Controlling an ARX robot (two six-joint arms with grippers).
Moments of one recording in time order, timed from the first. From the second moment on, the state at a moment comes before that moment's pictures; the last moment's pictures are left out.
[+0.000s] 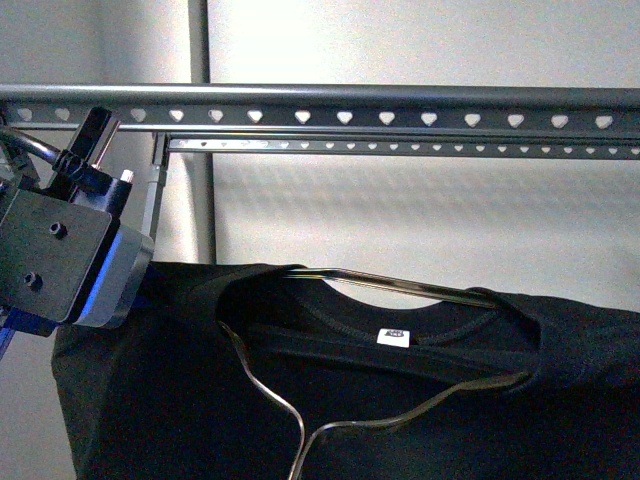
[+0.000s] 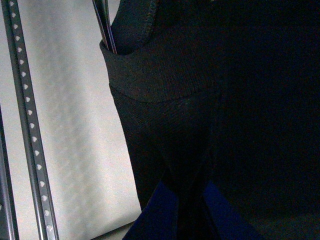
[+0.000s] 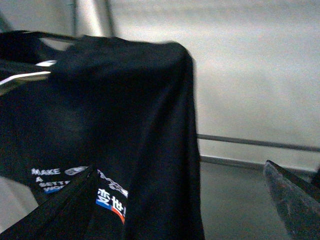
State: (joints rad) left arm -0.04 1.48 1.09 -0.14 0.63 1.92; right arm -0.16 0.17 0.04 0.11 -0.38 0.01
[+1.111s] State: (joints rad) left arm -0.03 1.48 1.10 -0.14 0.63 1.92; right arm 0.08 1.41 0.61 0.84 -0.48 -1.35
